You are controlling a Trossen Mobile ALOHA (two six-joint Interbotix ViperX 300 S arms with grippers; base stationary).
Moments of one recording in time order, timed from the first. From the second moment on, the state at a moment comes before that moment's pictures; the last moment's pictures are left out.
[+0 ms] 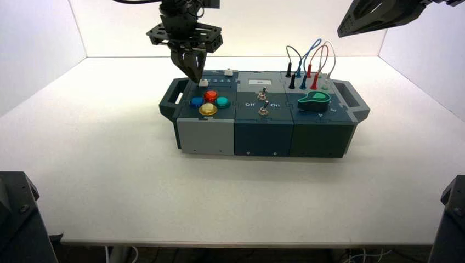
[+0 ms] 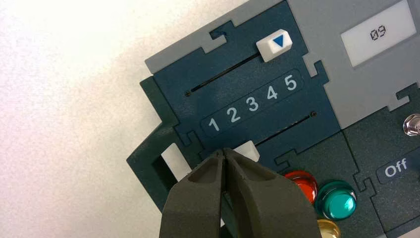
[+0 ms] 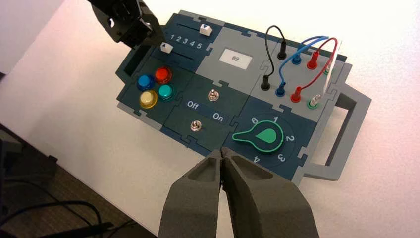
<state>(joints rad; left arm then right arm) -0.50 0.25 0.45 -0.11 0.64 0.12 0.51 -0.84 1.11 0.22 0.54 0.01</state>
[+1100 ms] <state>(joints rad) -0.54 0.29 0.40 -0.12 0.67 0.12 0.51 -0.84 1.11 0.21 0.54 0.01</state>
